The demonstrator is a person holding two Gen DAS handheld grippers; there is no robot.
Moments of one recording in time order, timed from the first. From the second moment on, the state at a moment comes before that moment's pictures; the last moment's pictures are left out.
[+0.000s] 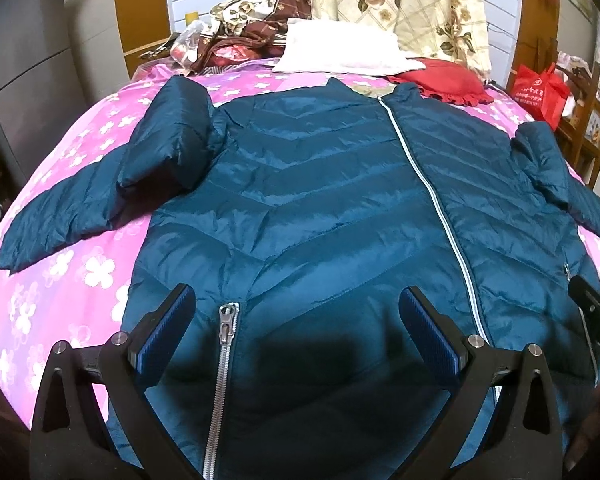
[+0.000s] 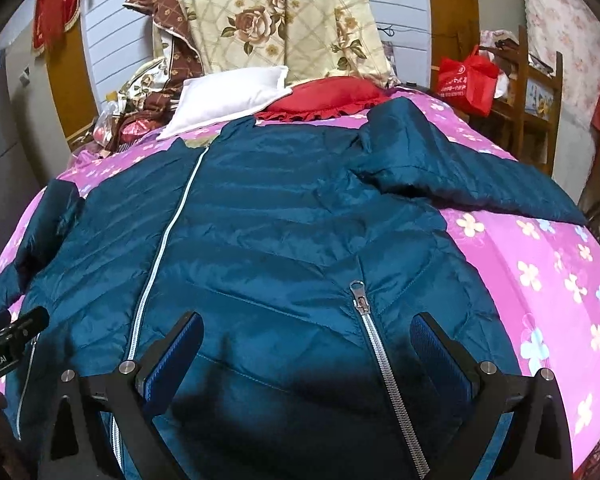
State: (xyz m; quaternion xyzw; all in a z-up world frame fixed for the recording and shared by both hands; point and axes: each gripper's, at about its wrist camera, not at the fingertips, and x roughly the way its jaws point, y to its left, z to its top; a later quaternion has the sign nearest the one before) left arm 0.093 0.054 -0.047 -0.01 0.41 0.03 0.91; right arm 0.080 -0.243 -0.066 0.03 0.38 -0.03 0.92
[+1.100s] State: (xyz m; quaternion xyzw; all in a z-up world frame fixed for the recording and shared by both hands) left arm 0.089 0.040 -0.042 -0.01 0.40 0.01 0.92; right arm 0.066 -0.226 -0.044 0.00 0.32 -0.02 0.95
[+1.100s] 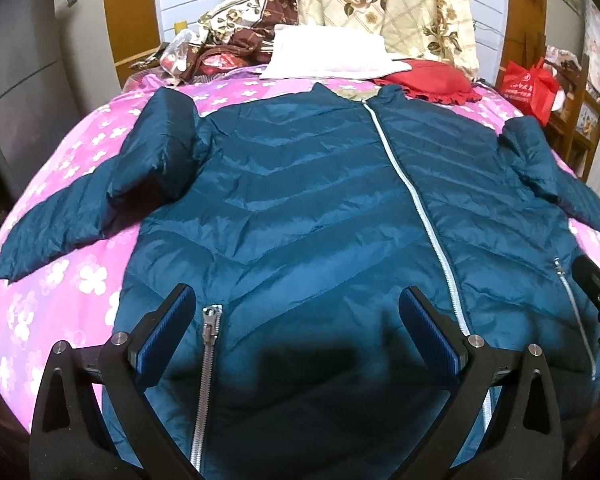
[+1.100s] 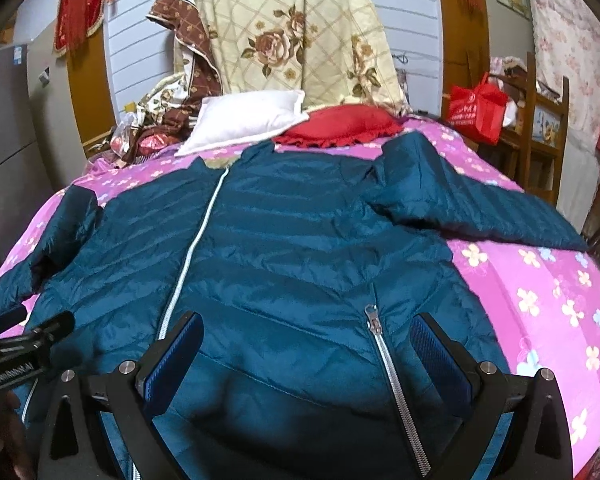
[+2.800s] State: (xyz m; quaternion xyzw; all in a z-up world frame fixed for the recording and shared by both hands) left arm 0.086 0.045 -0.050 -0.03 0.41 0.01 0.91; right arm 0.067 -0.209 -0.057 -0.04 0.32 0.02 0.95
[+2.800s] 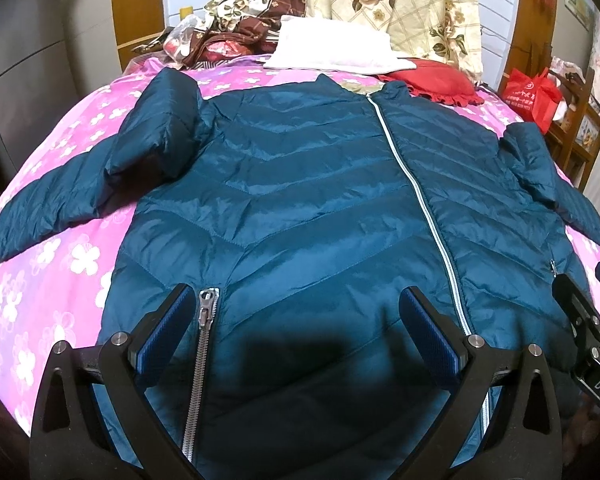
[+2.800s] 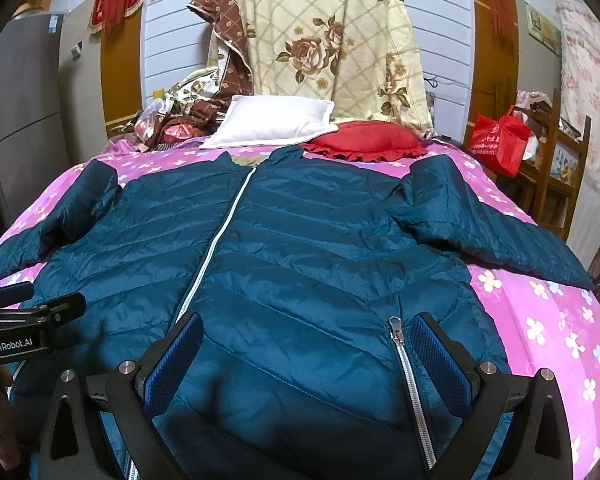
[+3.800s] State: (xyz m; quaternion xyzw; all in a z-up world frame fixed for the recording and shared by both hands) left arm 0.085 0.045 -0.049 -0.03 0.41 0.01 0.91; right arm 0.066 -0.209 -0.056 -0.05 0.32 0.02 0.95
